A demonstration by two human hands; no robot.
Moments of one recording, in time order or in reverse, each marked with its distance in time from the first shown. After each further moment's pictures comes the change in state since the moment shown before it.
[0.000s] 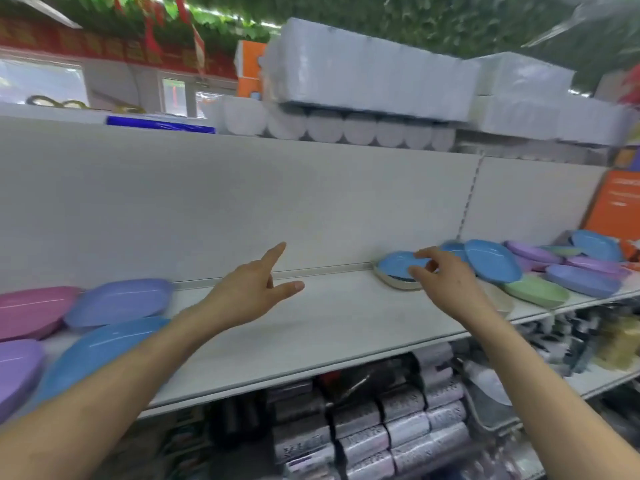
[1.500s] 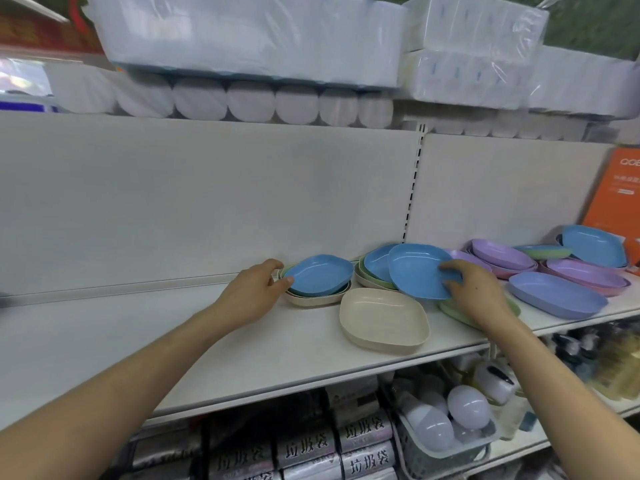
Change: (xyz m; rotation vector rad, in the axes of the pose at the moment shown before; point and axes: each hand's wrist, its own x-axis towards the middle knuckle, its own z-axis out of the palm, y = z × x) left_hand 0.165 0.149 0.183 -0.054 0.051 -0.162; right_hand 0.153 0.294 -0.068 -0.146 -0.069 0.100
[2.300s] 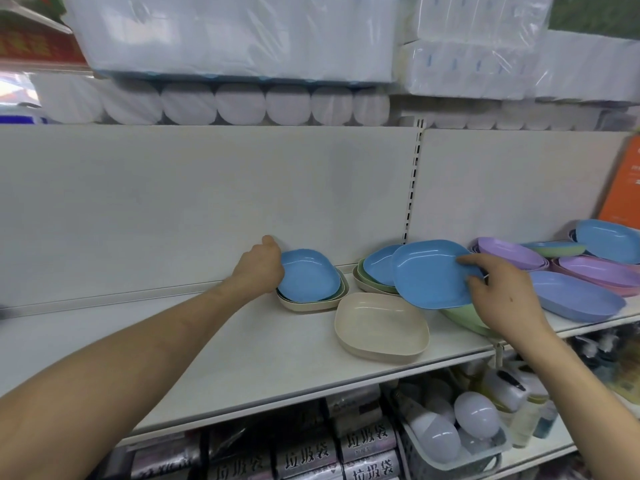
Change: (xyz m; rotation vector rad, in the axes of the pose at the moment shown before) left_hand 0.075 0.023 0.010 0.359 0.034 -0.196; right_hand -0.026 -0.002 -0.032 0.095 0.167 -0.146
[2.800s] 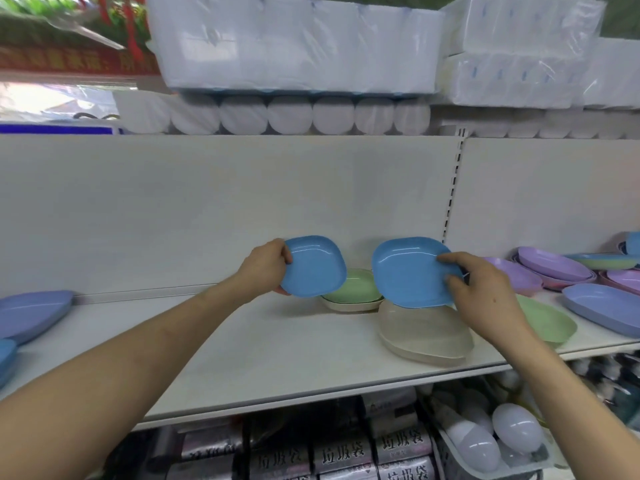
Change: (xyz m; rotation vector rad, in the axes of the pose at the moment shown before) left_hand -0.050 -0.058 -0.056 -0.701 -0.046 -0.020; right_hand -0.015 -0.083 0.032 0.159 -0.078 -0.074
